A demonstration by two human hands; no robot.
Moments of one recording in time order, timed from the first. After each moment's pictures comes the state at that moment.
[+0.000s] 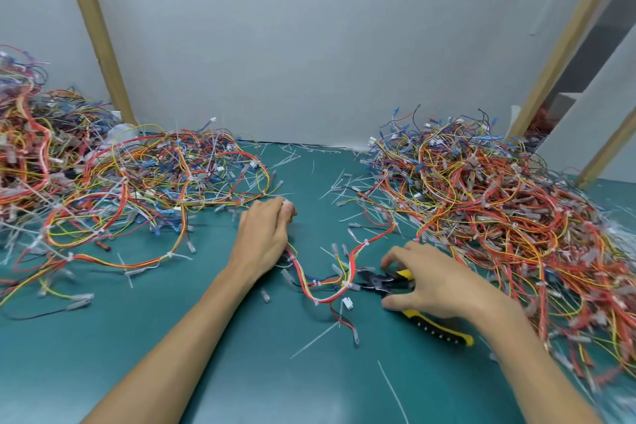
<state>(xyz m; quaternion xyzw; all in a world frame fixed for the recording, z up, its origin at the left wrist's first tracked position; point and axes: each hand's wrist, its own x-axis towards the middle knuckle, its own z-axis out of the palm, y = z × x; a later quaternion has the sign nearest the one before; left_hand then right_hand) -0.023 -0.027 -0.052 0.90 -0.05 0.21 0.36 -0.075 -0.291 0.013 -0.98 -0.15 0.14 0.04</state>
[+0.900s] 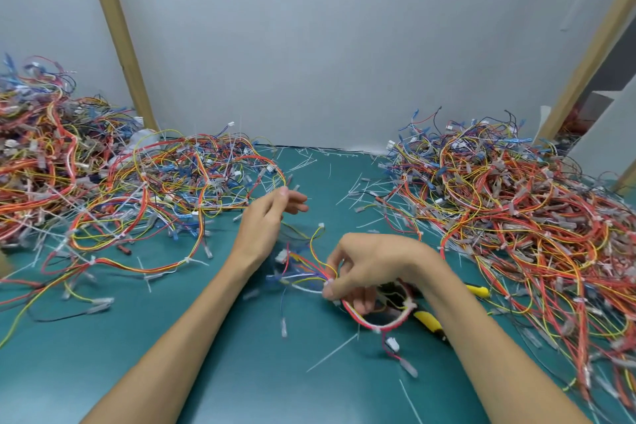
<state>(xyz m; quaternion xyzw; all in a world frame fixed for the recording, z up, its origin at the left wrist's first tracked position) -0.020 -0.011 -0.030 0.77 -0.04 0.18 0.61 -0.035 -0.201 0.024 -0.86 -0.25 0.37 0.24</state>
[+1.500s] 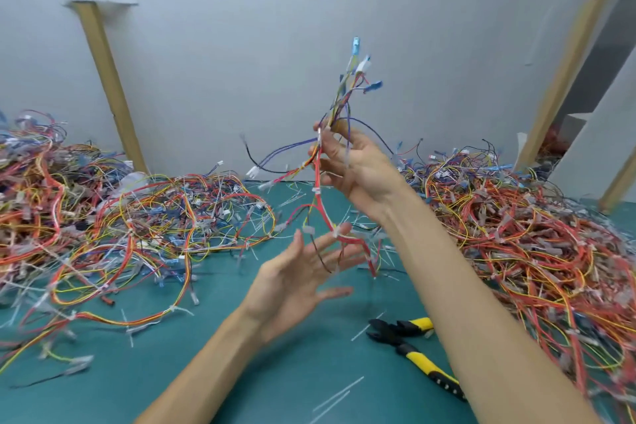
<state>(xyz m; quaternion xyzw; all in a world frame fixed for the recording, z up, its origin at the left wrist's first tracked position) -0.043 -0.054 -0.012 0.46 -0.17 -0.18 0.86 0.020 -0.178 0.115 -0.56 -0.25 0.08 0.78</state>
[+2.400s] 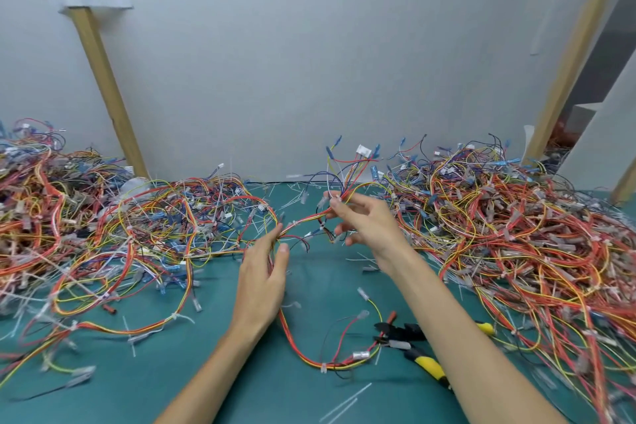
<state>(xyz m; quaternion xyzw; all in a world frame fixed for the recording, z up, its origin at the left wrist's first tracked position) -0.028 -0.029 -0.042 0.84 0.02 0.26 0.49 0.036 -0.197 0.023 -0.69 -0.11 0.01 0.71</state>
